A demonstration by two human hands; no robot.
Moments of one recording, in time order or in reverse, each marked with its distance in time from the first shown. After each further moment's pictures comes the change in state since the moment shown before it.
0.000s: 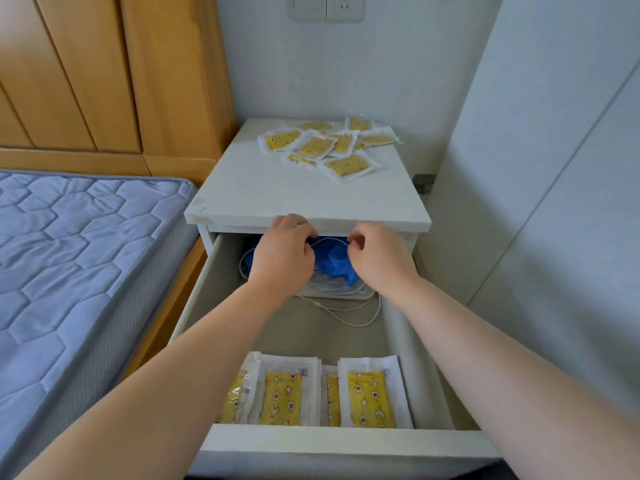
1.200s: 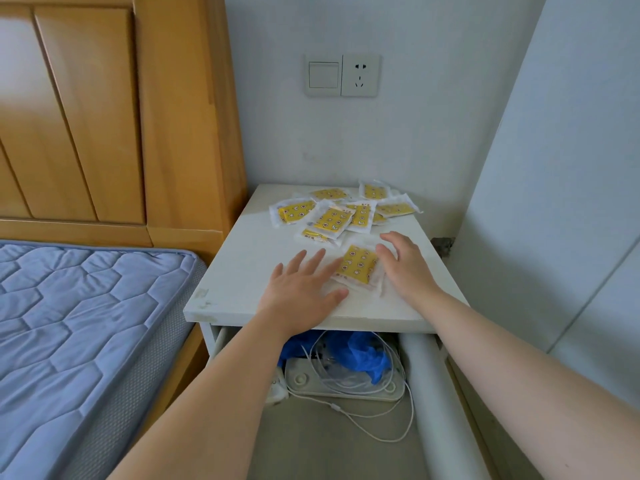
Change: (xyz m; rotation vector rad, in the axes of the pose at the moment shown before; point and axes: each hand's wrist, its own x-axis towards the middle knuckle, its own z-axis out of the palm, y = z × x) left_hand 0.116 -0.045 0.005 0.236 -0.343 0.070; right_hand 0.154 0.032 0.011 0.331 0.085 0.055
